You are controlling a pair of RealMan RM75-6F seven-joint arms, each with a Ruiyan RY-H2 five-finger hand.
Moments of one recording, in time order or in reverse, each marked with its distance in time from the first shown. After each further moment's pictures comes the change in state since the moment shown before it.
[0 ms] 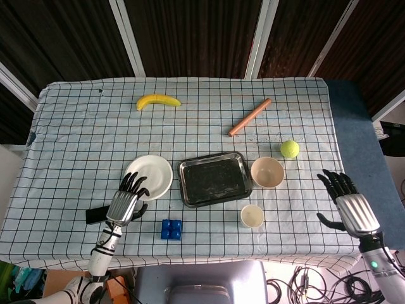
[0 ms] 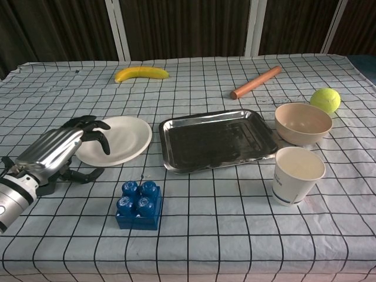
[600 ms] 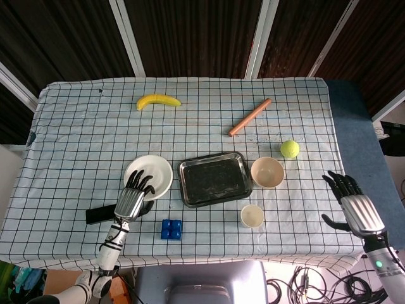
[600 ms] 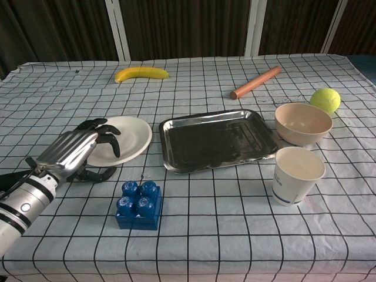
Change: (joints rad) left arm -0.066 -0.137 0.001 0.240 -0.025 -0.020 -0.076; right arm -0.005 0.023 -0.001 0.002 0.032 -0.048 0.028
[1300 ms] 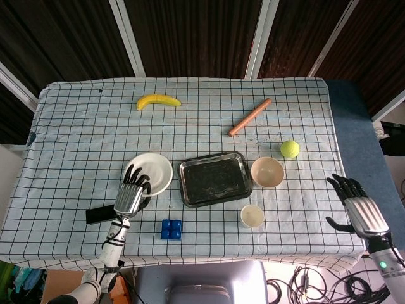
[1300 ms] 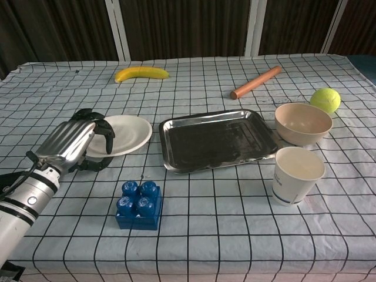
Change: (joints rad) left arm -0.045 -0.132 -0.021 0.257 -0.030 0.080 -0.089; right arm -0.006 0.020 -0.006 0.001 0.019 -0.042 0.015
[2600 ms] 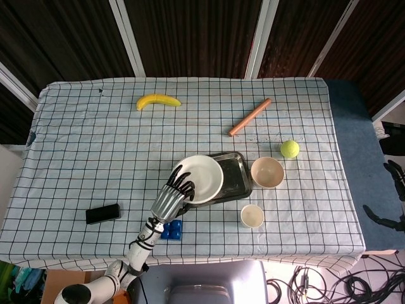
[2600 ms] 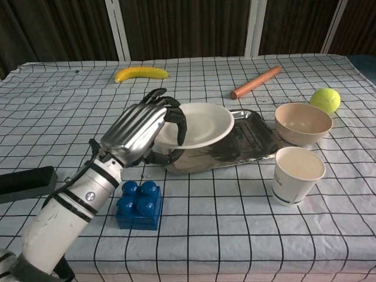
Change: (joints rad) left arm -0.170 -0.031 0.053 -0.194 0.073 0.073 0.039; right arm -0.120 0.079 0.075 0.079 0.032 0.214 0.456
